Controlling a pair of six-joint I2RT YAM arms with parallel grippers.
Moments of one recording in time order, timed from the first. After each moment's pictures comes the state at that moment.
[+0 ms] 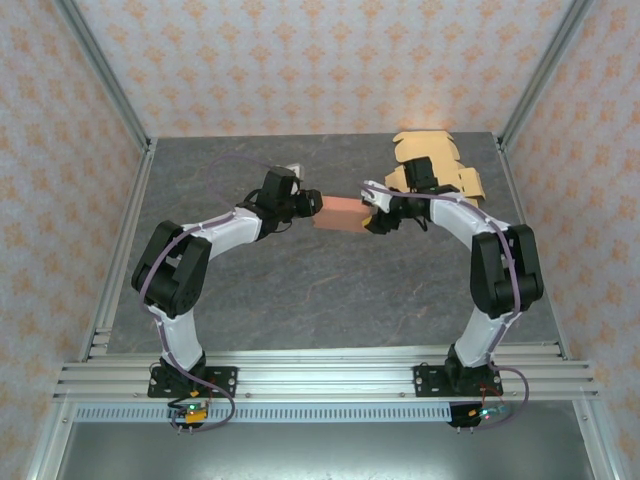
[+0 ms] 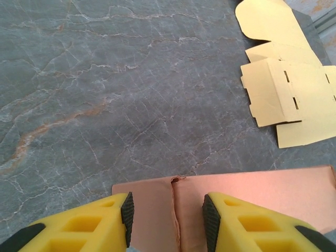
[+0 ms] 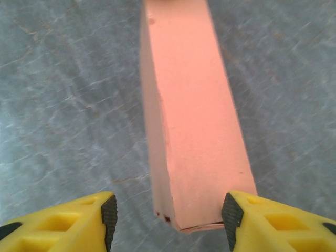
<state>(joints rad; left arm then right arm) -0.42 1.86 1.18 0.03 0.13 -0.56 0.23 1.77 1.23 -0.42 -0.61 -0.99</state>
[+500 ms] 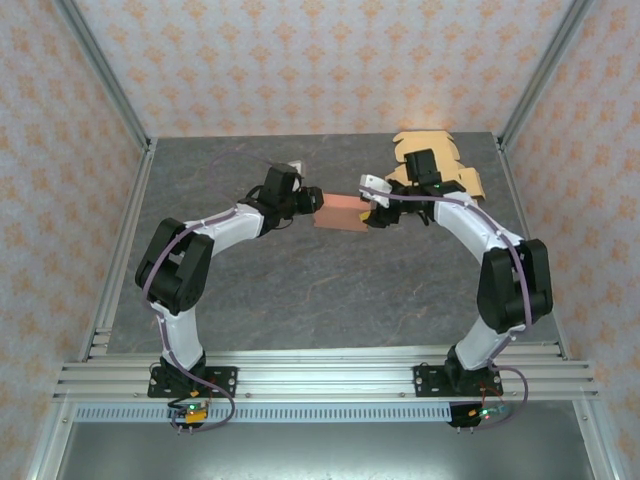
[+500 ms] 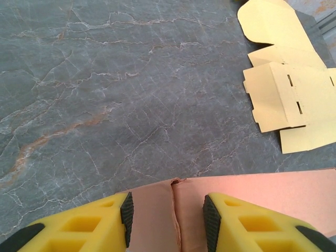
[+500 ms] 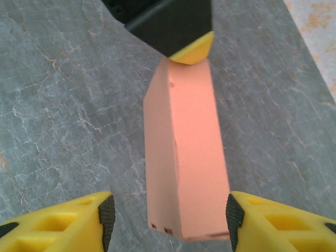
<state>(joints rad) -0.42 1.89 1.23 0.01 0.12 -0.55 0.27 1.68 1.25 -0.48 -0.61 -1.03</state>
